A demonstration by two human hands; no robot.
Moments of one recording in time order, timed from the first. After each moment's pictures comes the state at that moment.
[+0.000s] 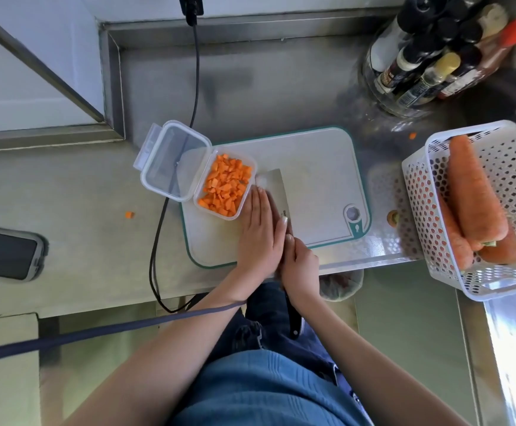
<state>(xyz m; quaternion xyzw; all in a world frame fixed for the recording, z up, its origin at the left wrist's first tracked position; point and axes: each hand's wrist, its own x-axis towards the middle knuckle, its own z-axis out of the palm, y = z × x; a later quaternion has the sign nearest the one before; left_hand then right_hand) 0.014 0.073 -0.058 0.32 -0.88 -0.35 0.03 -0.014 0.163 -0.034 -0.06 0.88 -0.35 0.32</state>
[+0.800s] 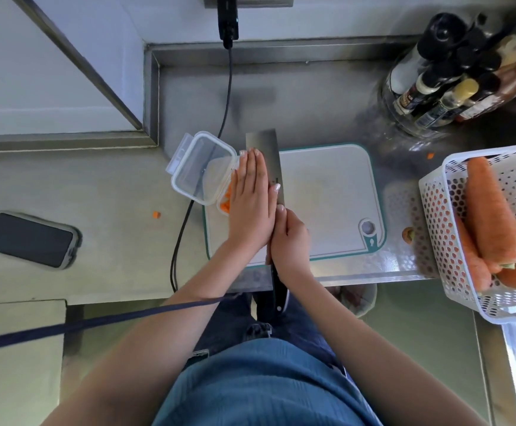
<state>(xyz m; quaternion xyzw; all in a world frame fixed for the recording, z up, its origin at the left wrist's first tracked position) 0.000 0.008 -0.014 0.34 -0.89 -0.27 0.15 -0.017 0.097 0.011 -0.12 0.81 -0.48 0.32</state>
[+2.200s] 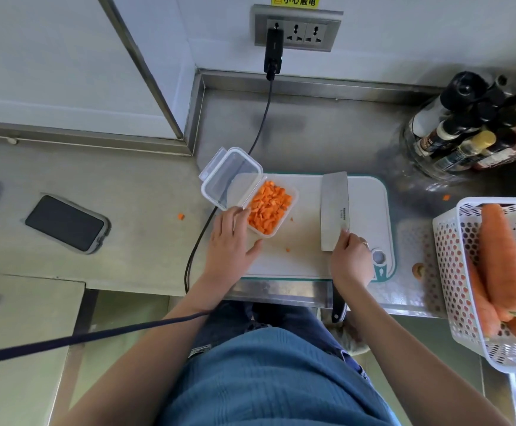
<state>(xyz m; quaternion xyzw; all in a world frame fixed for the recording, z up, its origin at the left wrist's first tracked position) 0.085 0.004 -0.033 0.35 -0.91 -0.16 0.16 -0.094 0.143 -0.040 -0.12 0.96 -0.19 0.17</state>
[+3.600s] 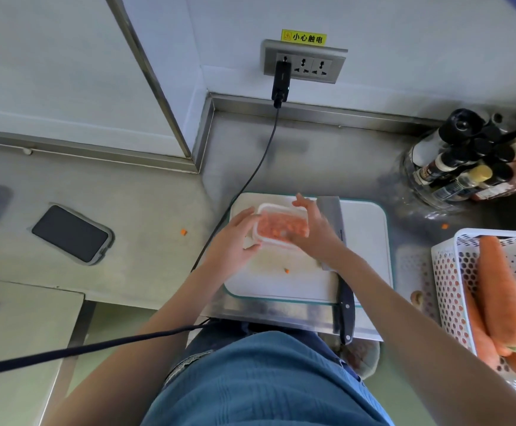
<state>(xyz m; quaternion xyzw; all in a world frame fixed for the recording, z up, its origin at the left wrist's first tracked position) 0.066 -0.035 -0.017 0.35 -0.85 -0.38 0.09 -0.120 0.060 -0.006 -0.44 0.78 -0.26 0.37</state>
